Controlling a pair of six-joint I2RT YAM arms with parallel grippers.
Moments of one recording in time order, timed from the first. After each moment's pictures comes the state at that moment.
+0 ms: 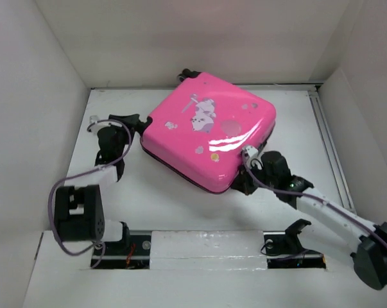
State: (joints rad) left arm -0.01 1.46 0.66 0.60 0.13 -1.18; right arm 0.63 0.89 0.47 -0.16 -0.37 0.22
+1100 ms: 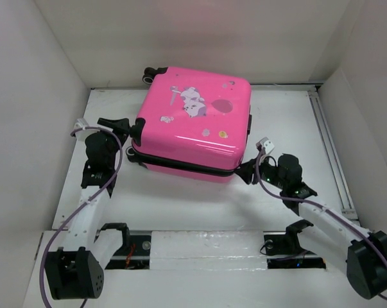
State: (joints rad) left arm 0.00 0.90 0.62 0.10 -0.11 -0.98; right arm 0.39 0.88 0.33 0.30 -0.45 0.15
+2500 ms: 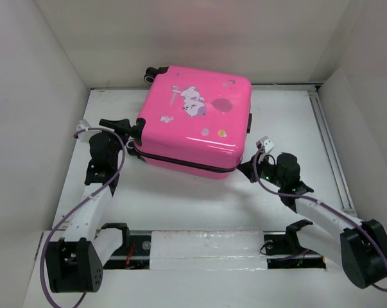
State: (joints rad) left arm -0.01 0.97 0.58 0.19 -0.16 -1.00; right arm 0.36 1.04 0.33 0.42 -0.47 0.15
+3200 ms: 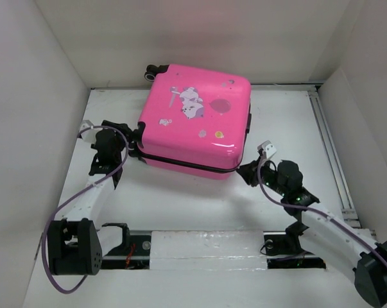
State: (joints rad) left arm -0.03 1.10 0.60 0.18 -0.29 -0.96; right arm 0.49 0.78 0.29 0.28 -0.31 0.17
